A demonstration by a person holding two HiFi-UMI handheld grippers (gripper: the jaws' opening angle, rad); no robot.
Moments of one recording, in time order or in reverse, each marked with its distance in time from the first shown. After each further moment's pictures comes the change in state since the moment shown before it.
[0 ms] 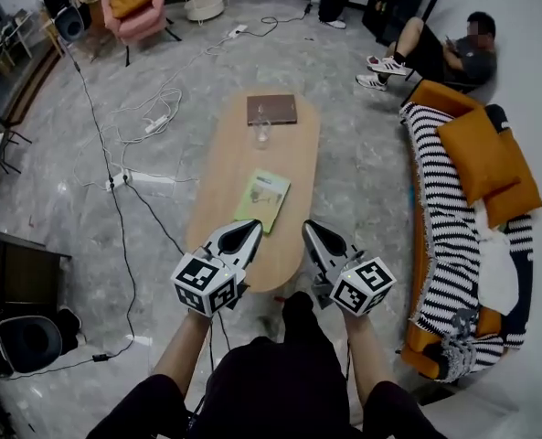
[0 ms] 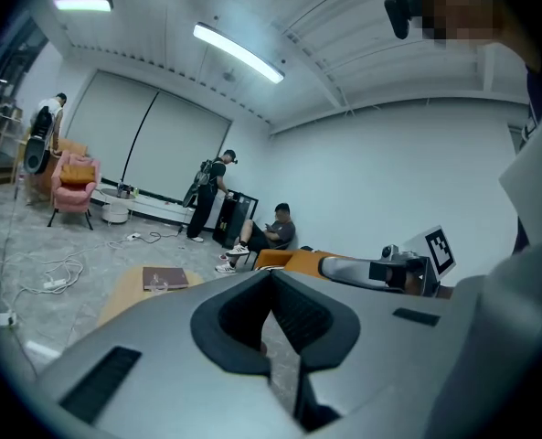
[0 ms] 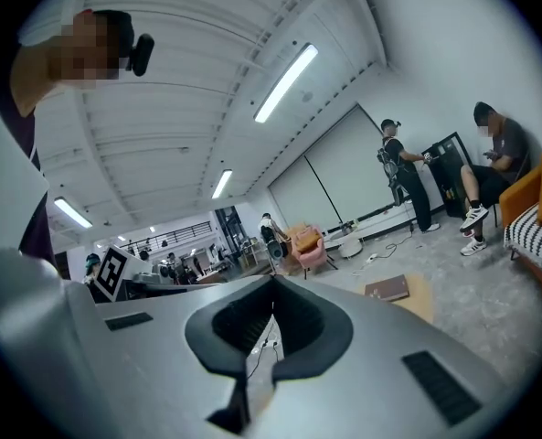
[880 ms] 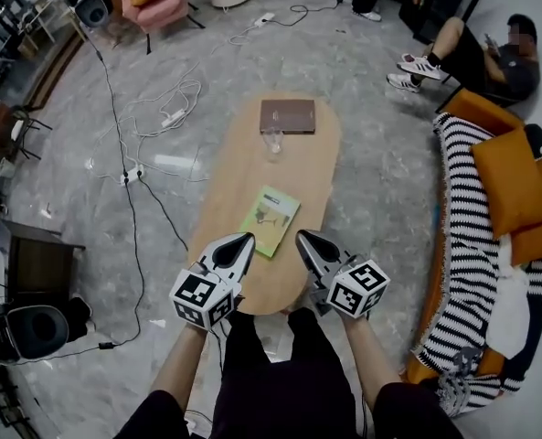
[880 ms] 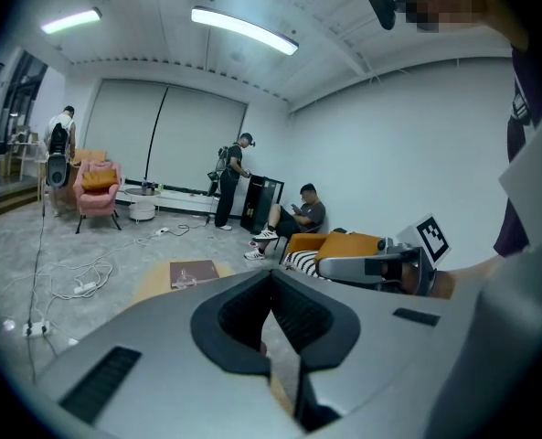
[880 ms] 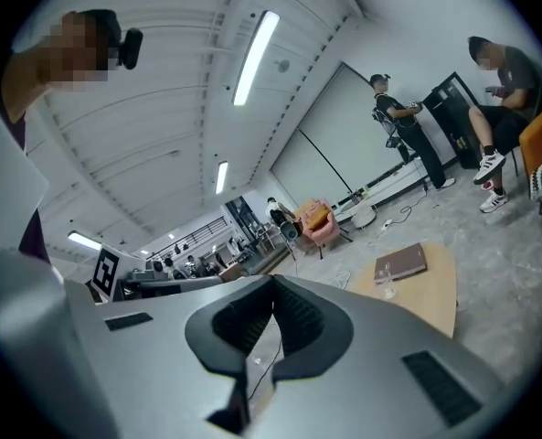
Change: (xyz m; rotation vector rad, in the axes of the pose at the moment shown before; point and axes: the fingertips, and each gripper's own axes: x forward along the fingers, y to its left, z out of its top) left arm 0.105 0.079 -0.004 0.032 0.105 0.186; right arm 0.089 -0.129 -0.014 0.157 0.129 0.138
